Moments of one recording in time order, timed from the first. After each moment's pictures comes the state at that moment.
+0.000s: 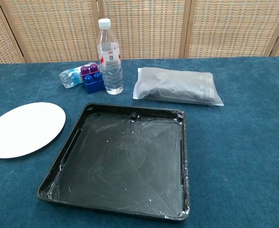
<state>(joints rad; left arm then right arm) -0.02 -1.03 0.00 -1.76 1.59 1.58 0.08 0.04 -1.11 0.12 -1.63 -1.54 1.62 -0.03</state>
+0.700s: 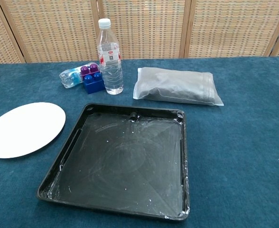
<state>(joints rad) -0.12 -1.22 0.00 -1.56 1.59 1.39 0.06 0.05 -1.11 0.12 -1.64 -1.52 1.59 -0.03</state>
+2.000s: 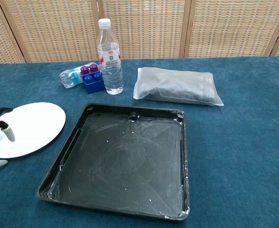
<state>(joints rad) -0.28 -1.68 -0.07 -1.06 1.45 1.22 -0.05 0.07 -1.12 0.12 -1.63 -1.48 1.53 -0.03</state>
